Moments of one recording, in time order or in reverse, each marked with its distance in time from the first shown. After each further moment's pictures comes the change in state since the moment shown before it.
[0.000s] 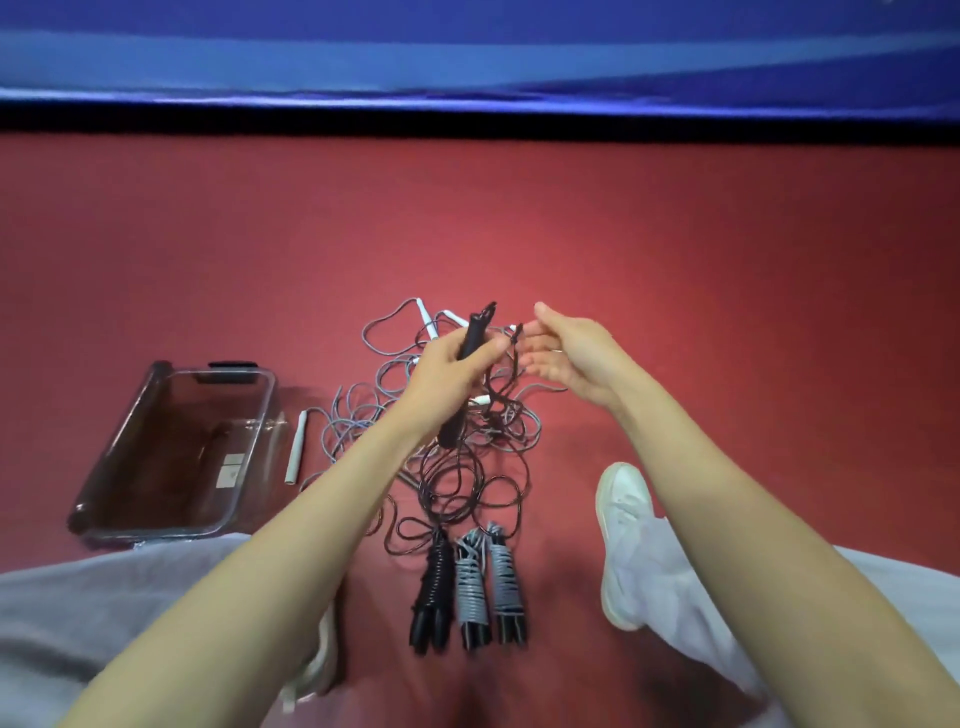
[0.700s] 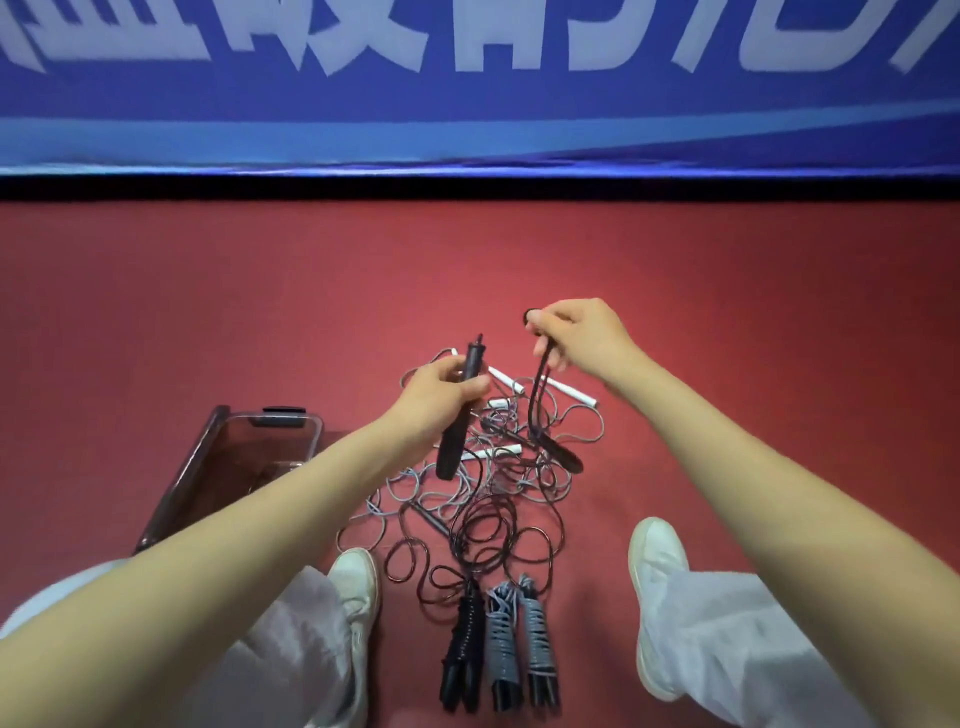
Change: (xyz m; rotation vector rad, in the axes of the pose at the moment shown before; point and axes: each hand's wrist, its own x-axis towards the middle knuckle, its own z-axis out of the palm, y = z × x) left_hand -0.006 0.052 -0.047 -0.023 0.062 -0.248; right_hand -0.006 -0.075 0.030 -0.520 0.044 -0.382
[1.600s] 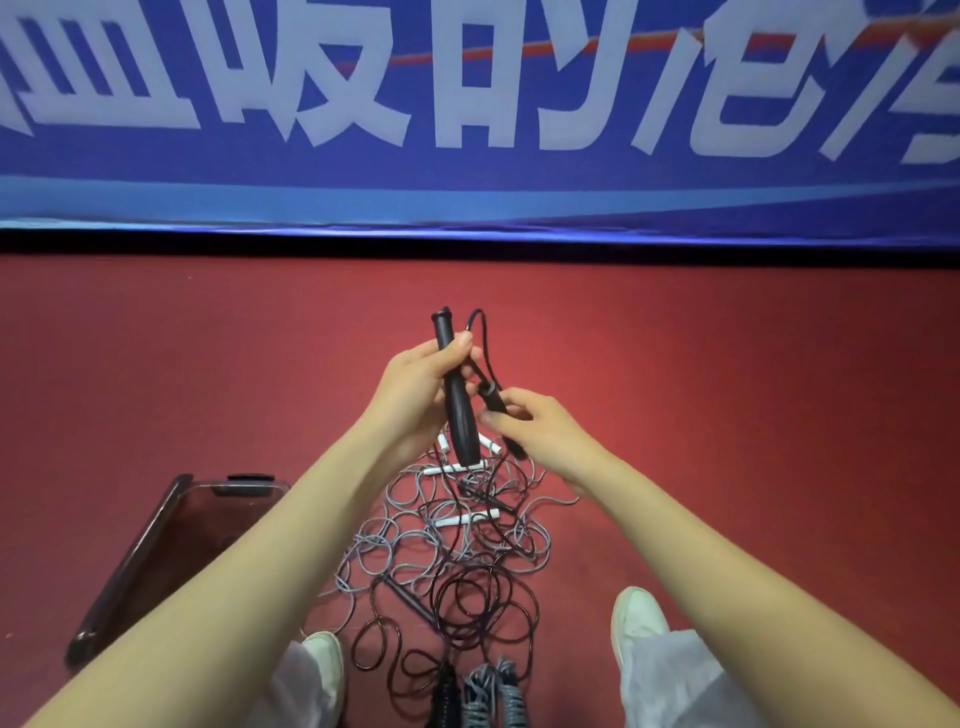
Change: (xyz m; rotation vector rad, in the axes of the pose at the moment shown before) left_hand 0.013 0.080 0.009 -0.485 -0.064 0.177; right_hand -0.016 -0.008 0.013 0.031 -0.113 0.030
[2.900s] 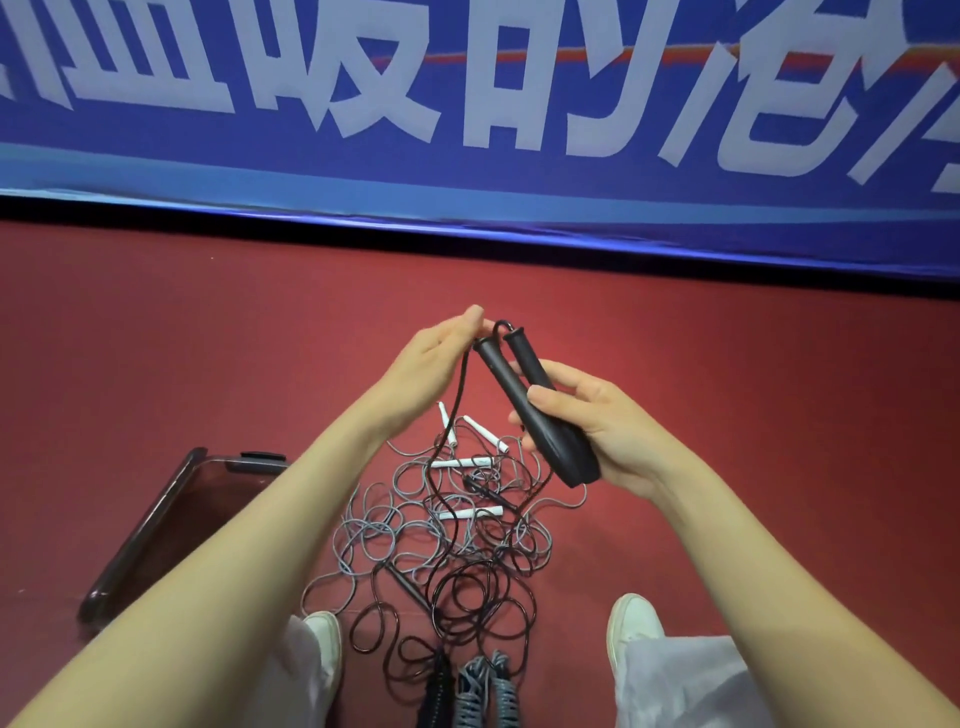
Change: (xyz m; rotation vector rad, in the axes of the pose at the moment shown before) left_hand 0.000 0.013 -0.022 0.684 -0.097 0.296; right_hand -0.038 -0.030 -0.031 0.541 -0.264 -0.025
